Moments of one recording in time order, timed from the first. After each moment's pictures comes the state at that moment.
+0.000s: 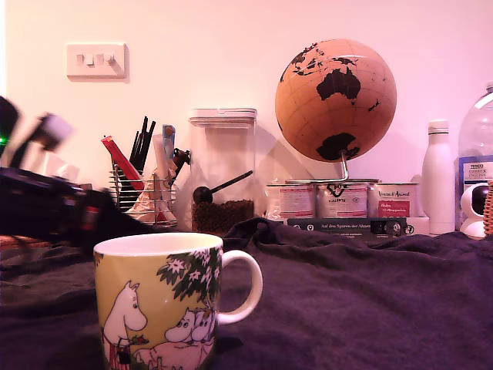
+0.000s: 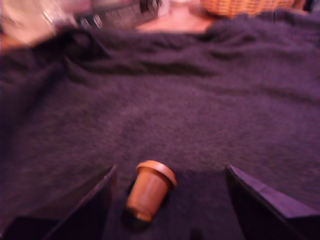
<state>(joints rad) -0.27 1.92 0.66 0.78 0.74 0.20</state>
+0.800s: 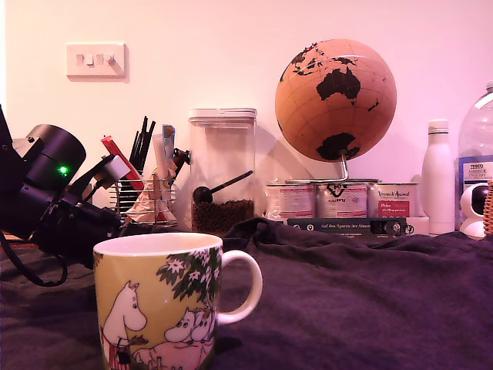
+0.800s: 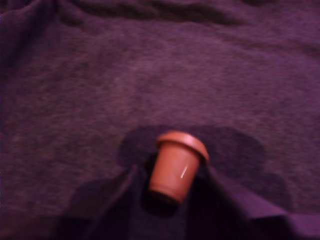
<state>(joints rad) -0.27 1.98 0.80 0.47 0.69 0.31</state>
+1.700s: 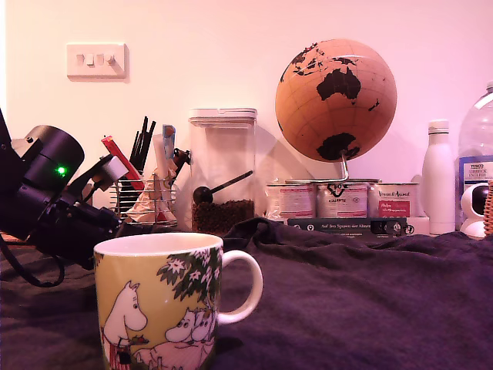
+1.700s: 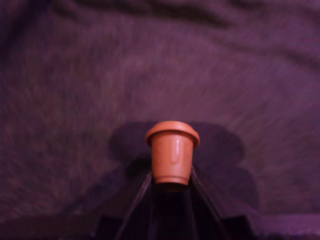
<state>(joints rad) -0.27 1.86 0.80 0.32 0.72 0.28</state>
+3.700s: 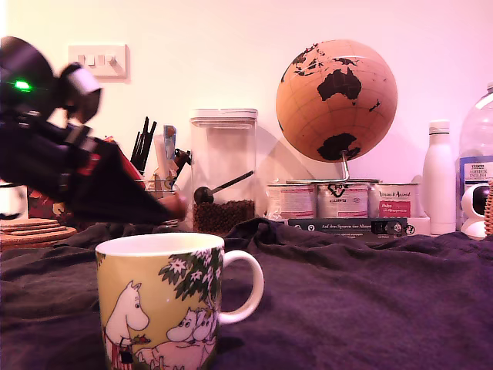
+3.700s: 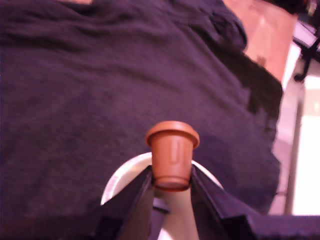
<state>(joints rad) -0.67 1.15 0.41 0.15 0.47 0.03</state>
